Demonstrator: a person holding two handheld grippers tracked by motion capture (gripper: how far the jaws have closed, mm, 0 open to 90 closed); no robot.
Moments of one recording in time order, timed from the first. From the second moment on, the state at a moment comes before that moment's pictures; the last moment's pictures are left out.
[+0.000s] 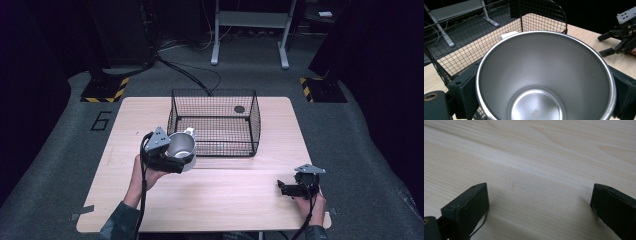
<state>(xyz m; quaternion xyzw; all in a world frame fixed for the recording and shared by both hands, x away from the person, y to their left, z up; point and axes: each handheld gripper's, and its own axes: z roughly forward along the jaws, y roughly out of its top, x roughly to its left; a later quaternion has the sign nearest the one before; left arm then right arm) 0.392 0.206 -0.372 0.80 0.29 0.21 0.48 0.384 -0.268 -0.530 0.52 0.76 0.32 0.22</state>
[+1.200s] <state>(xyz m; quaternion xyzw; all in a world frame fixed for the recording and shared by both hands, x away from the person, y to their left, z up) 0.444 0.174 -0.330 0.81 0.26 0.22 0.48 0.384 -0.268 -0.530 0.52 0.76 0.32 0.22</state>
